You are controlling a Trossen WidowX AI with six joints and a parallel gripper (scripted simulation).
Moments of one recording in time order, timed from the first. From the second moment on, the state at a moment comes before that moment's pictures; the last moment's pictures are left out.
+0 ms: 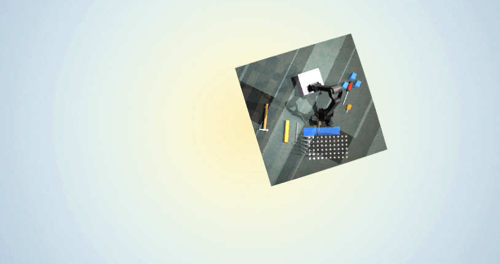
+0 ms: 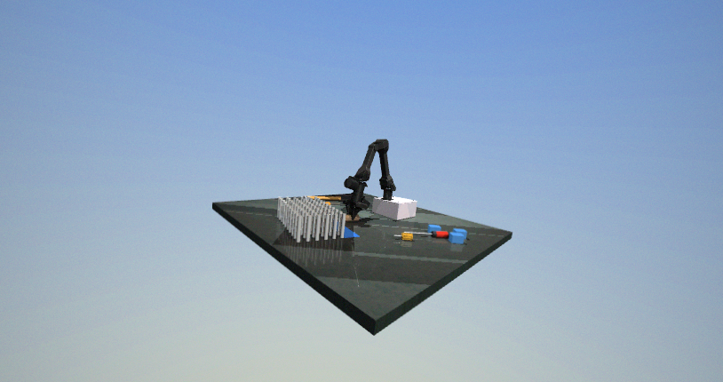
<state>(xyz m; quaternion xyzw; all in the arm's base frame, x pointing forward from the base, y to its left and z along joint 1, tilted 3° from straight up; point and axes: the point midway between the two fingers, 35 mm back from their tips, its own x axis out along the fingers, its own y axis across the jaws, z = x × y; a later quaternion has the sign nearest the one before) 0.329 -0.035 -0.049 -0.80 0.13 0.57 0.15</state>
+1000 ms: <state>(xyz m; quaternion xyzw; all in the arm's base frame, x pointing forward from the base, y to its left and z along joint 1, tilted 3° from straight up) 0.312 -0.028 -0.049 -0.80 0.13 0.57 0.15</state>
